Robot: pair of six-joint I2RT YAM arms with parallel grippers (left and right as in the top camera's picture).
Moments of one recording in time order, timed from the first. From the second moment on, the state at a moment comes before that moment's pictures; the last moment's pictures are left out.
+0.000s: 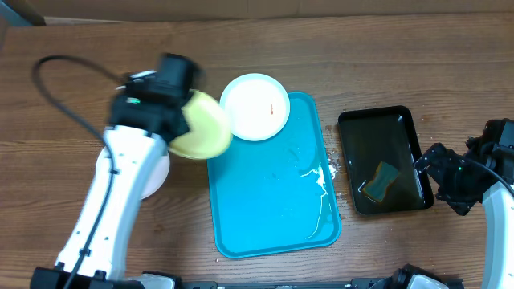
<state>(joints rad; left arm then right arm) -0.15 1.51 1.49 -1.28 -0.44 -0.68 -0.40 1.23 0.99 -1.11 -0.20 0.41</state>
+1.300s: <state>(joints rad) -0.23 1.70 1.24 -0.50 0.05 -0.13 -0.41 1.23 0.99 -1.11 -0.23 0.37</state>
